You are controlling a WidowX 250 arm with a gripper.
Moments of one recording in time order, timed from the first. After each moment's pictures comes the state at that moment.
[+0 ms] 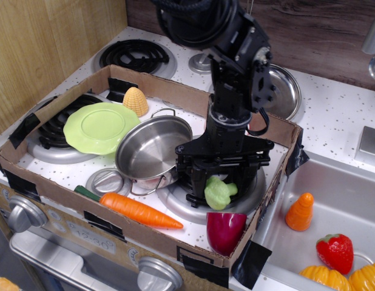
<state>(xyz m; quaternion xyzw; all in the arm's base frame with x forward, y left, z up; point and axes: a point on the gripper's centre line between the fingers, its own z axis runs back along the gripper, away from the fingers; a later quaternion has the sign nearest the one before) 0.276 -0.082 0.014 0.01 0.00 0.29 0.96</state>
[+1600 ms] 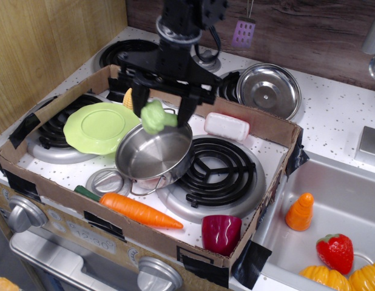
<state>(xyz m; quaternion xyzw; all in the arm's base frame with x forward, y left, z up) 0.293 0.007 0.081 0.09 -0.05 0.17 0.98</state>
